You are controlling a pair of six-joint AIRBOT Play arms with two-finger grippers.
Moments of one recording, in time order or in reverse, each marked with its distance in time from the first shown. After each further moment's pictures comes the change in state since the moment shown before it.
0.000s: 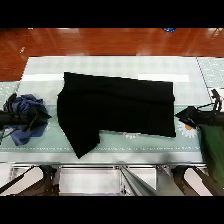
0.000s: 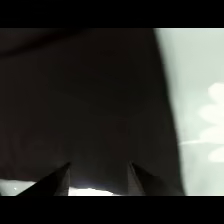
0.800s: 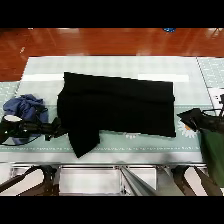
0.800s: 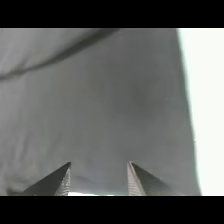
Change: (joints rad) left arm -0.282 -0.070 -0.202 -0.104 0.158 0.015; right arm -0.138 0.100 -0.080 0.087 0.009 -0.028
